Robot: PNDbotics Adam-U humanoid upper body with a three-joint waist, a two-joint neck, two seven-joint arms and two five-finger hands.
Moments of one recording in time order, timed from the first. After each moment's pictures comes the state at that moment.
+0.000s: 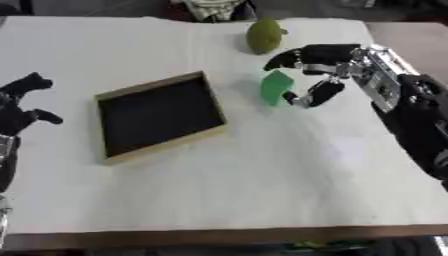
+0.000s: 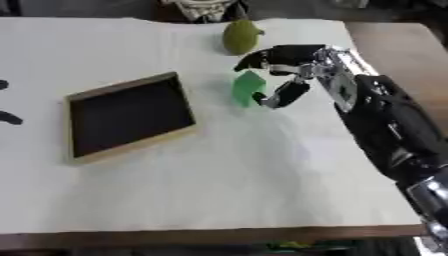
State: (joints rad) left arm -0.12 0.22 0.08 -1.87 -0.05 -0.21 -0.20; right arm -0.94 -0.44 0.31 -0.91 0.83 -0.69 0.46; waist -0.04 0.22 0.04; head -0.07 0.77
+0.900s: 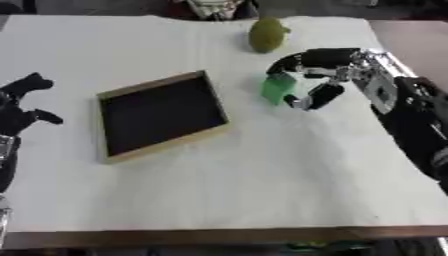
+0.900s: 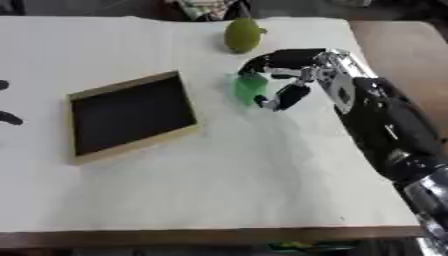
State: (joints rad) left arm -0.12 0.22 0.07 -1.87 -0.04 -0.21 -0.20; right arm -0.94 -0.43 0.28 -0.84 0.90 -0.69 0.45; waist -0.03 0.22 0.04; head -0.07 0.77
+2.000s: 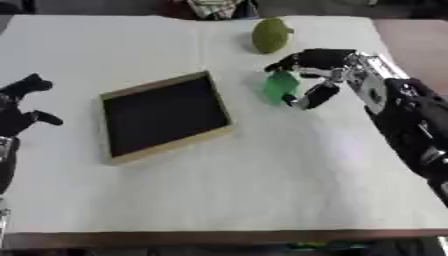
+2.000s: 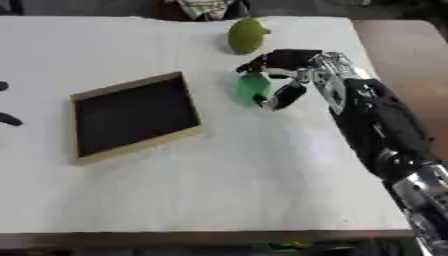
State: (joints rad) left arm -0.12 0.22 0.07 -1.87 -0.04 -0.21 -0.21; right arm -0.96 -0.40 0.24 -0.78 0.99 -0.69 0.33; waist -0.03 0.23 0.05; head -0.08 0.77
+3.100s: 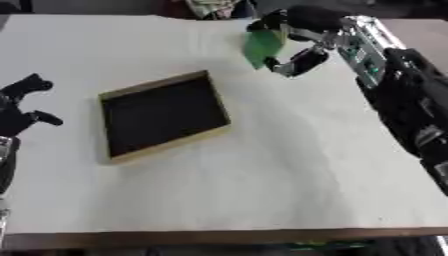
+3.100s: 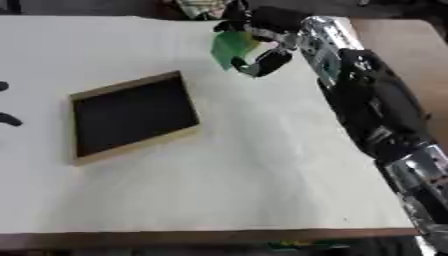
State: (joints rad) left arm -0.12 0.22 0.07 -1.87 -0.04 -0.21 -0.21; right arm -1.10 -0.35 0.26 -0.89 0.88 -0.69 0.32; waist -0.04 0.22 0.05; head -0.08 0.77
